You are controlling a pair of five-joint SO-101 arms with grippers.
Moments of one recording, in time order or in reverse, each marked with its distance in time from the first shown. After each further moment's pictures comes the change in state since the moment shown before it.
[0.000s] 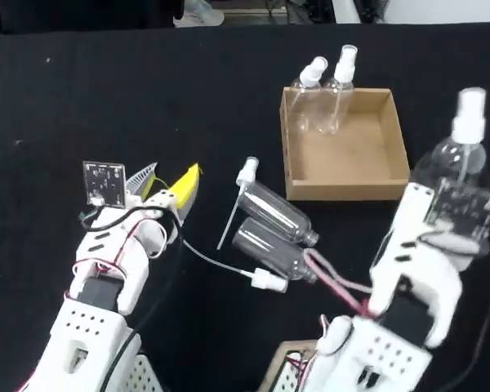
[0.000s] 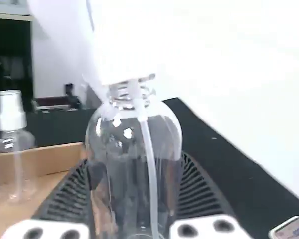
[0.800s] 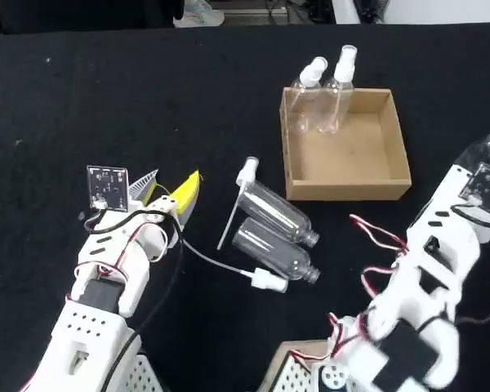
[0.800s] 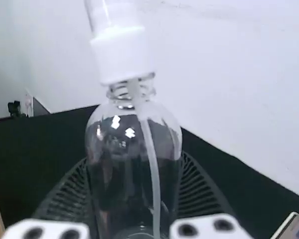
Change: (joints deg) left arm 0.3 -0.5 2.4 -0.2 0.0; right arm 9.2 63.4 1.1 -70.2 -2.8
